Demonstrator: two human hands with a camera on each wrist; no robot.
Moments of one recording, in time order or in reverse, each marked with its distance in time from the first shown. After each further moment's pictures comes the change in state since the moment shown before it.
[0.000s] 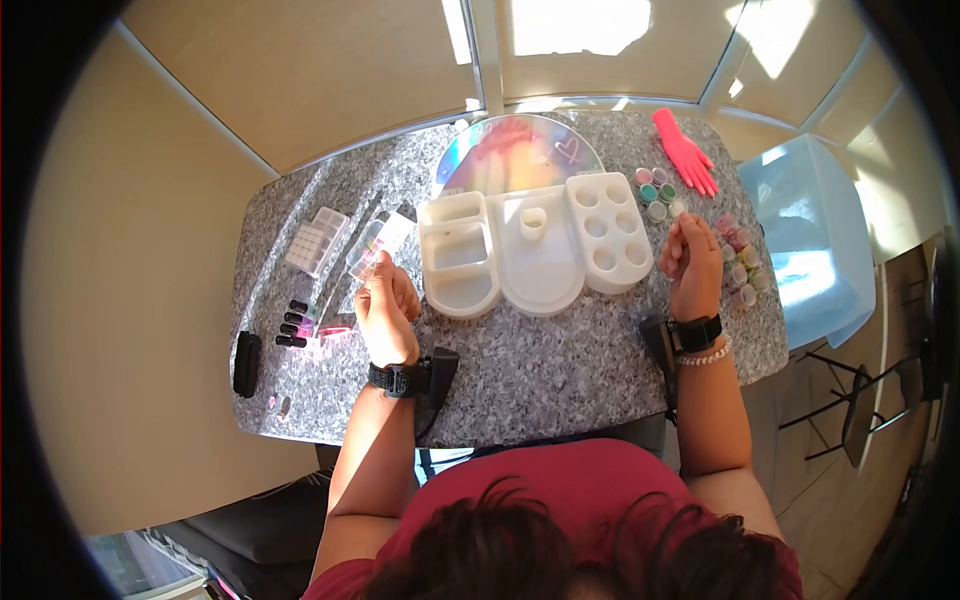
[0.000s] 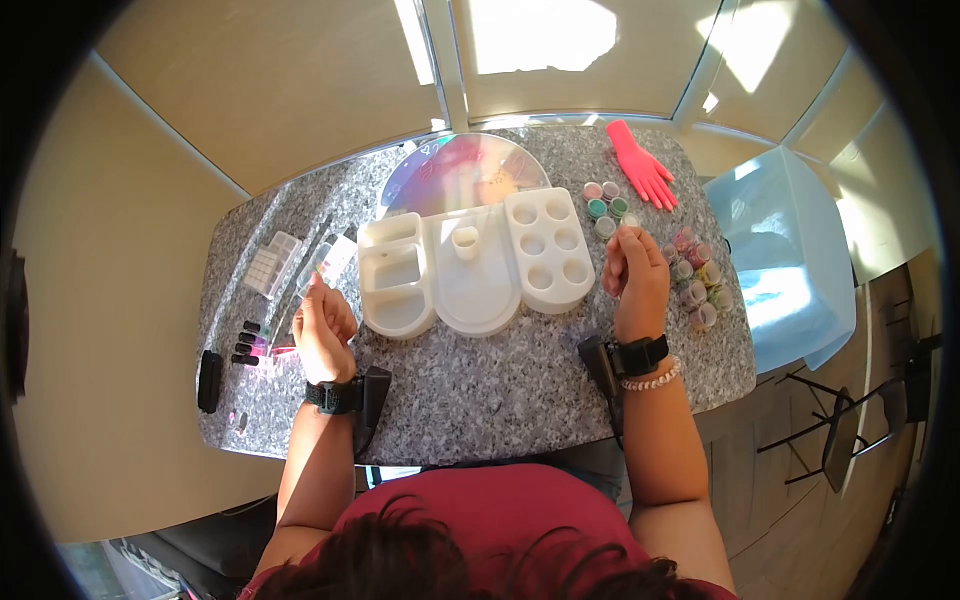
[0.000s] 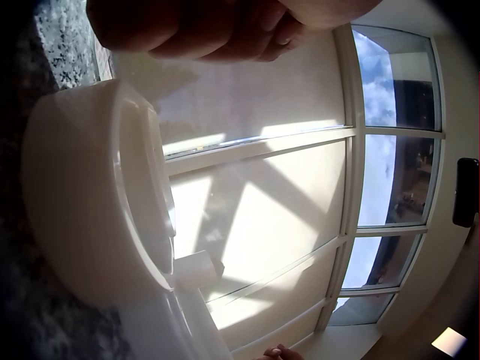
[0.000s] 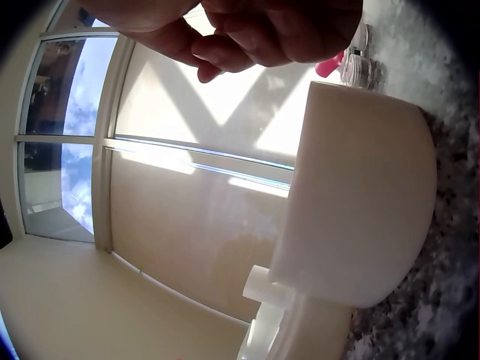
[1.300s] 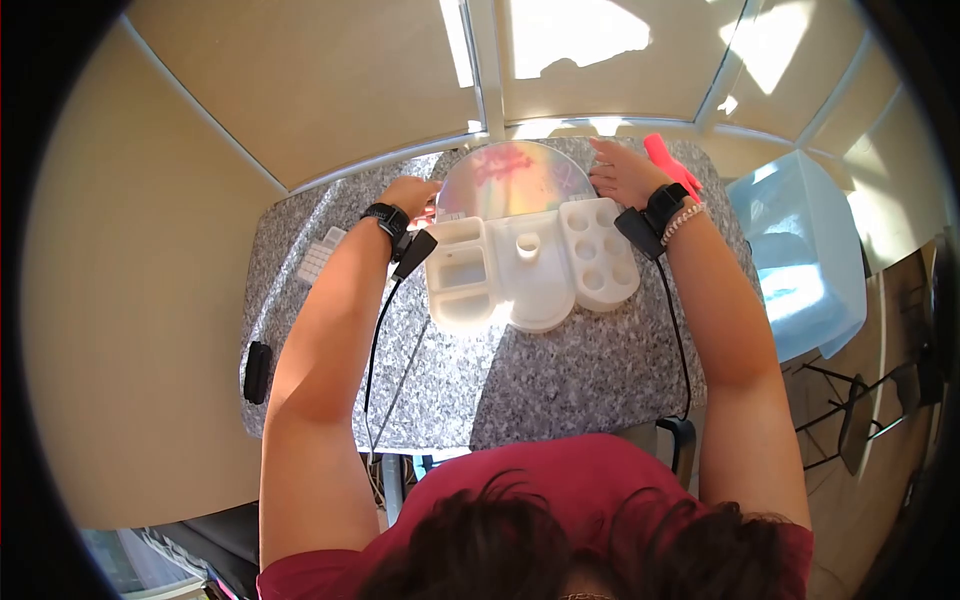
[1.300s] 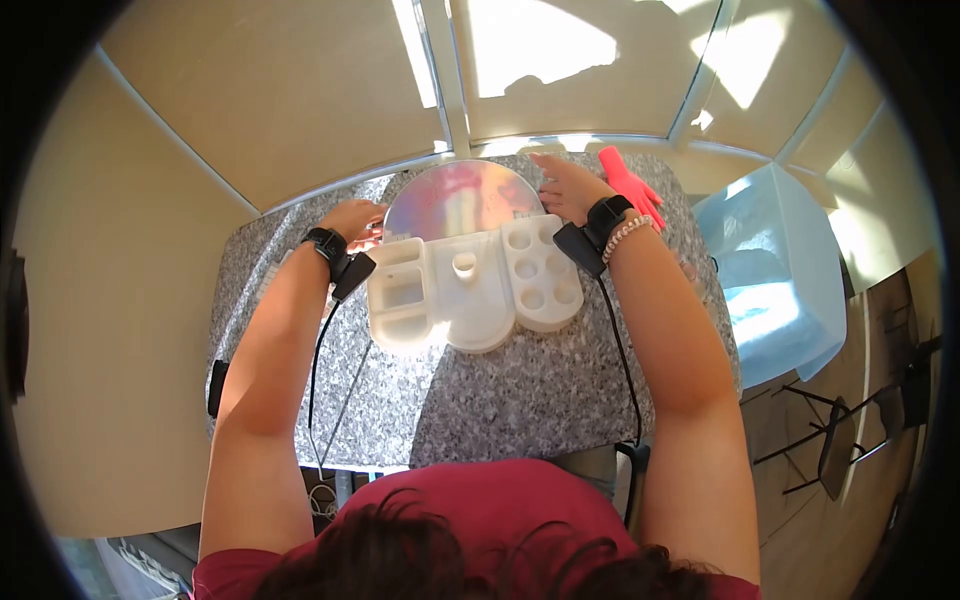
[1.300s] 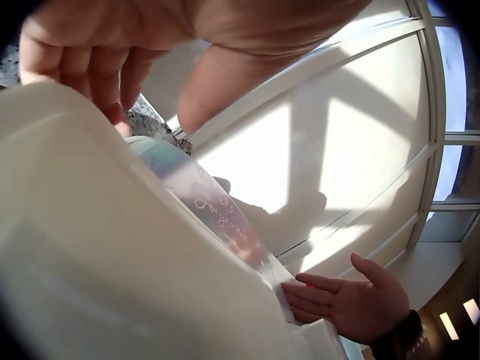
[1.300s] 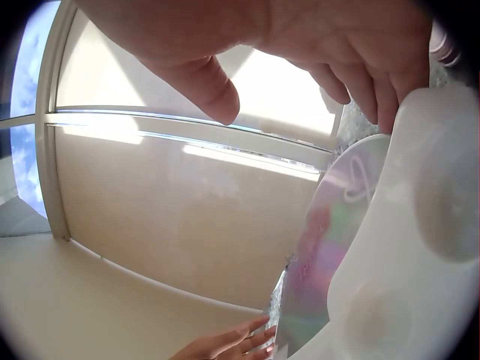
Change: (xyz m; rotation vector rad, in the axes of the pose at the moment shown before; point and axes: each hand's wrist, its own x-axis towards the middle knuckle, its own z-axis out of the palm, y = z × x) left_hand 0.235 -0.017 0.051 0.812 -0.403 -0.467; right_hand 0.199 0.024 0.042 -0.224 -0.413 0.607
